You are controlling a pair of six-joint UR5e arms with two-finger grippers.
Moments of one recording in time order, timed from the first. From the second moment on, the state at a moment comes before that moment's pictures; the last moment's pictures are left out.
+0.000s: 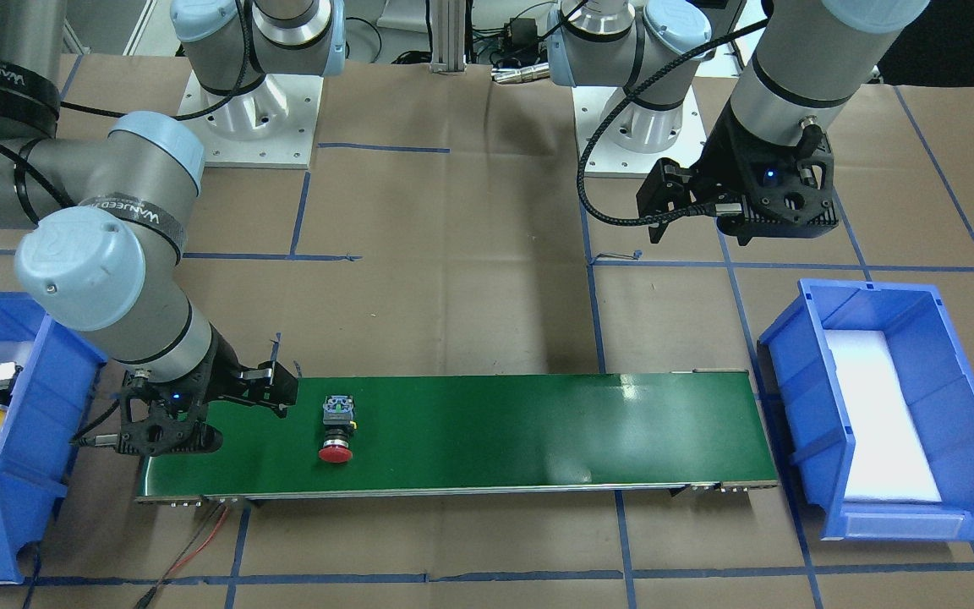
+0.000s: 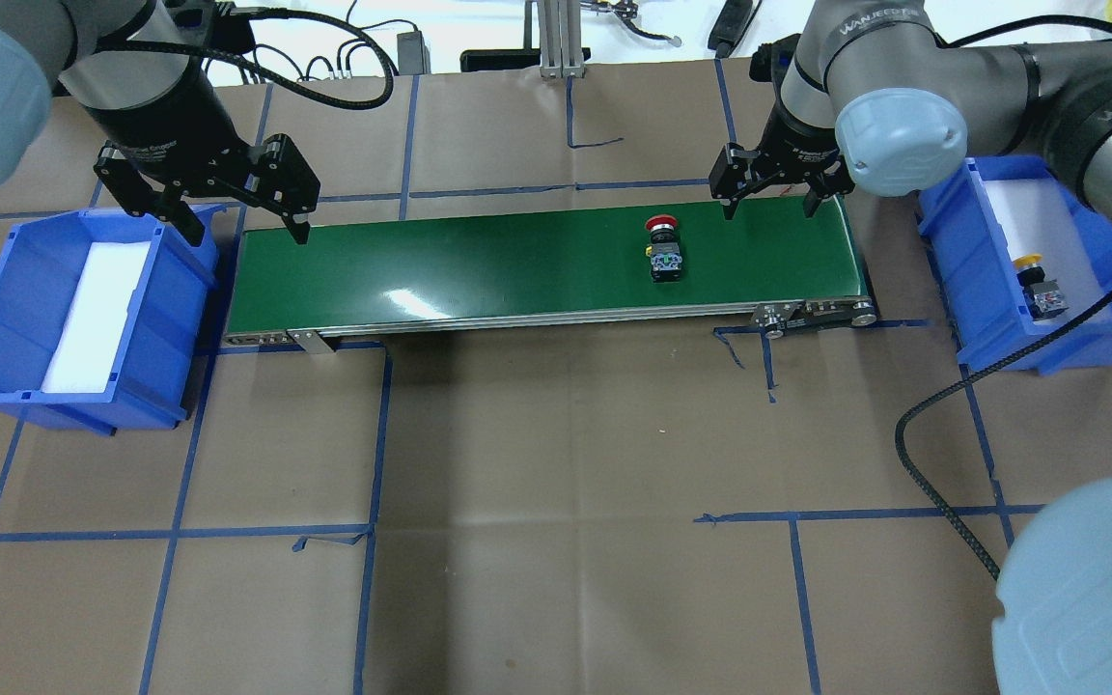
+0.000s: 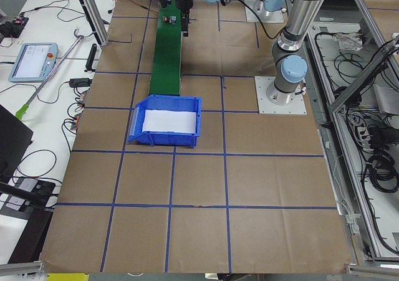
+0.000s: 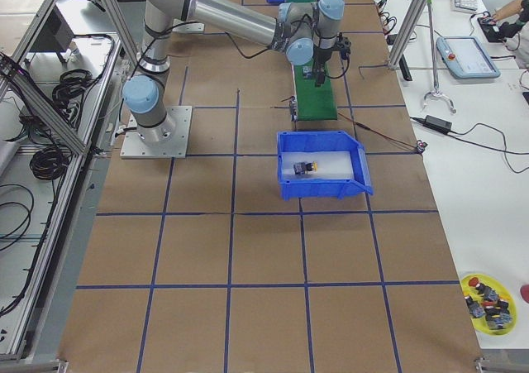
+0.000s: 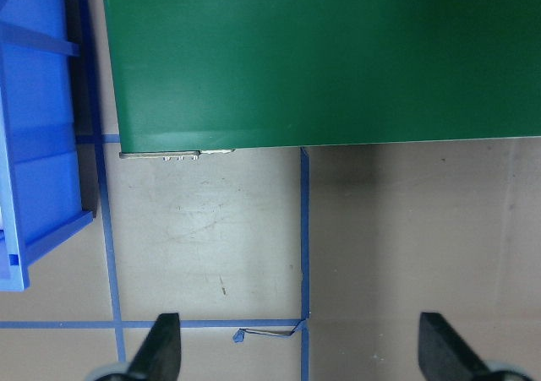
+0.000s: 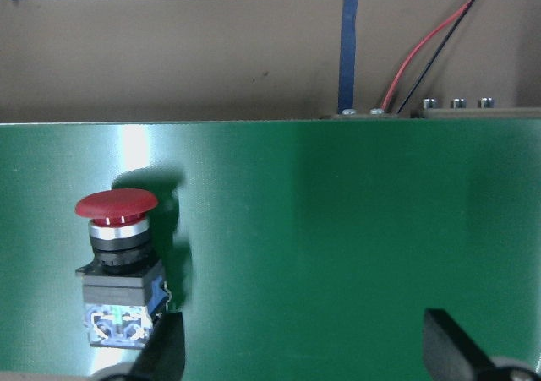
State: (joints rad) left arm -1.54 -1.62 -1.52 -1.62 1.59 0.05; right arm 1.57 -1.17 1.57 -1.97 -1.48 -0.02
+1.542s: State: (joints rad) left arm -1.54 -1.62 -1.53 -1.62 1.59 0.05; right arm 1.57 -1.13 1.57 -1.98 -1.46 -0.02
